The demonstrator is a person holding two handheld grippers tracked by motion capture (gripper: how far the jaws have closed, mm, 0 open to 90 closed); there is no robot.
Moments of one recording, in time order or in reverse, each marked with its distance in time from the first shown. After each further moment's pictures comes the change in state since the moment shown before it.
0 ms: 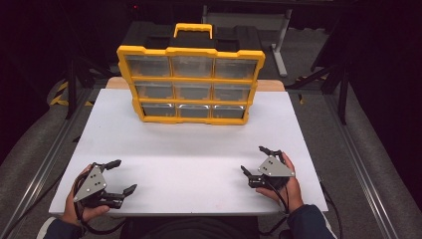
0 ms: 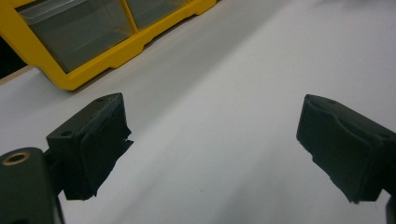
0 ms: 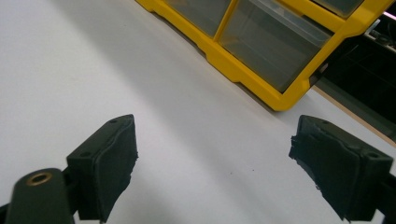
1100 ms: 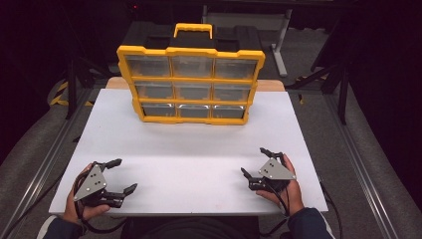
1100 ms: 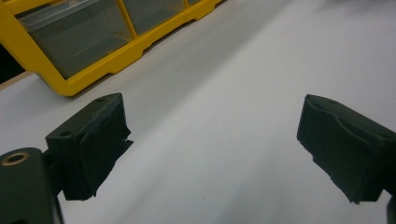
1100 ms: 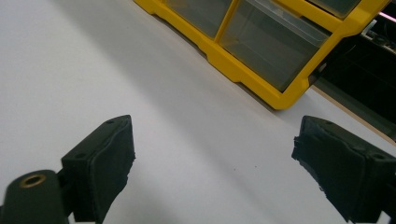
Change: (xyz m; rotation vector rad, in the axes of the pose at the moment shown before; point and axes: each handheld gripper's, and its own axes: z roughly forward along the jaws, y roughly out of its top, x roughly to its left) left arm 0.001 0.001 0.001 -0.019 -0.009 0.005; right arm 0.004 -0.001 -0.005 -0.012 -0.006 0.012
